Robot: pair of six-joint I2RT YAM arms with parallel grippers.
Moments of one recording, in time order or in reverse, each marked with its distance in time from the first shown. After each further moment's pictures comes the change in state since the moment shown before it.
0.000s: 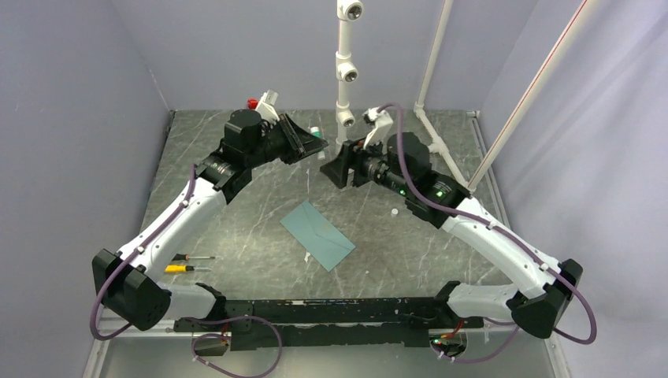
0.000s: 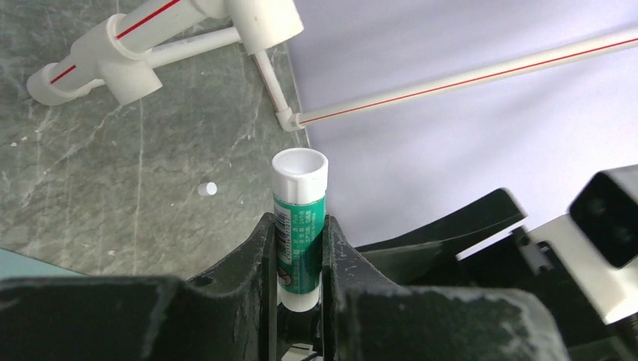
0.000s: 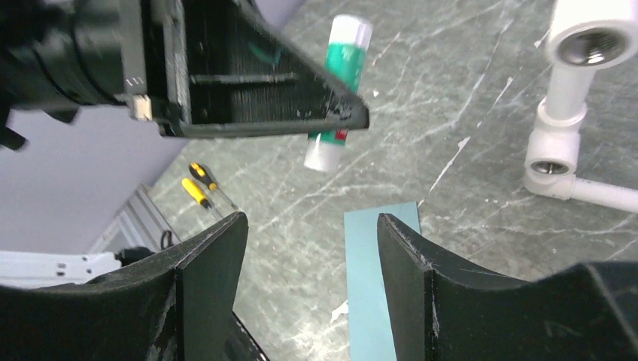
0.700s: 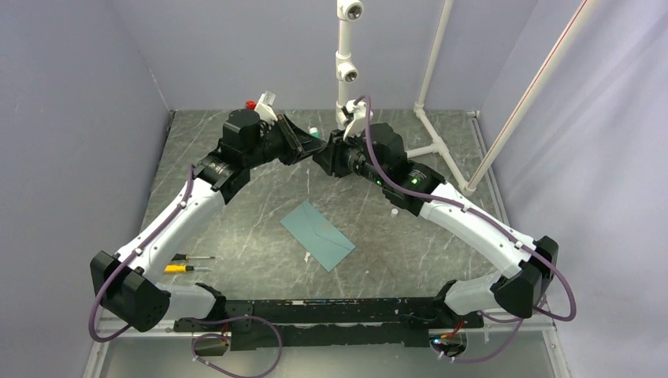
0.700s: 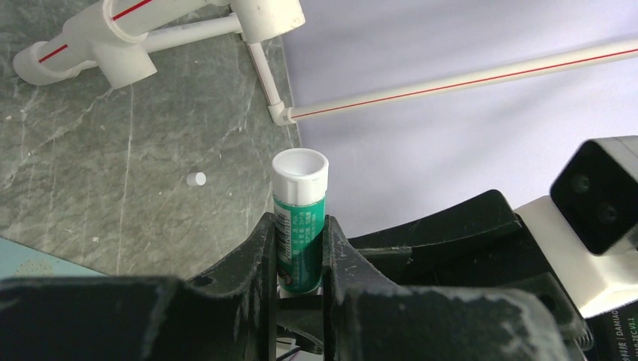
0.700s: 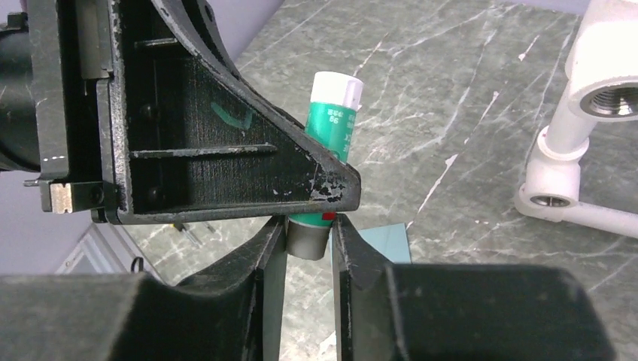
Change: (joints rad) left arm 0.001 -0.010 0.018 -0.034 0.004 -0.061; right arm 0.053 0.177 0.111 0.016 0.095 -0.043
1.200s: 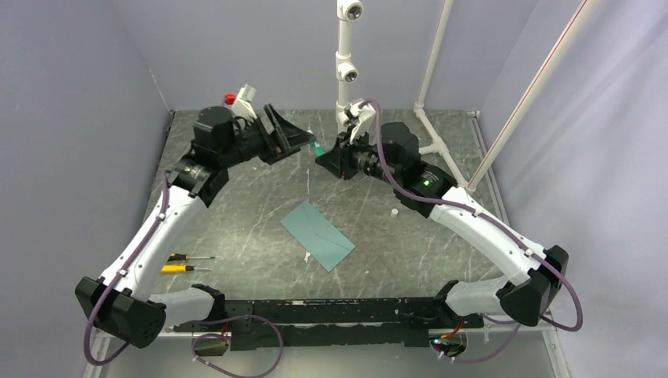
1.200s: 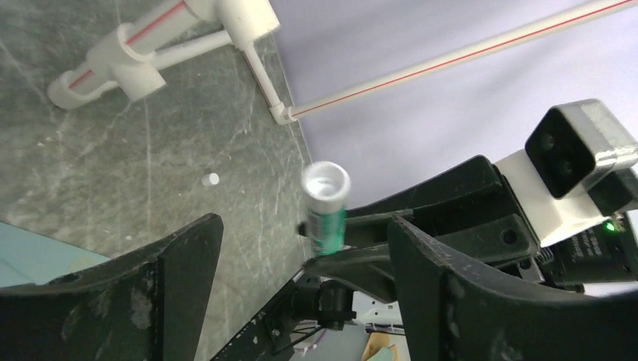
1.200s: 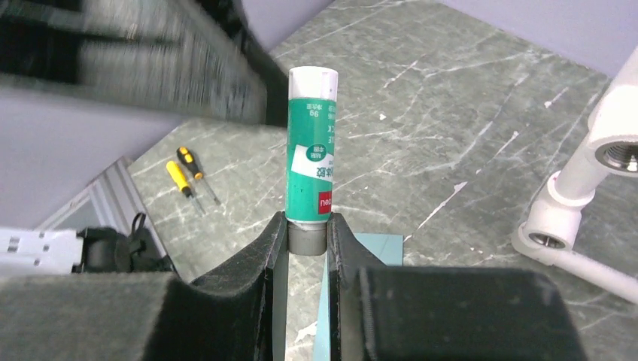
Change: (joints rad) left arm 0.076 -0.095 0.000 -0.056 0.076 0.096; right arm -0.035 -0.051 -0.039 0.042 -0.163 -0.125
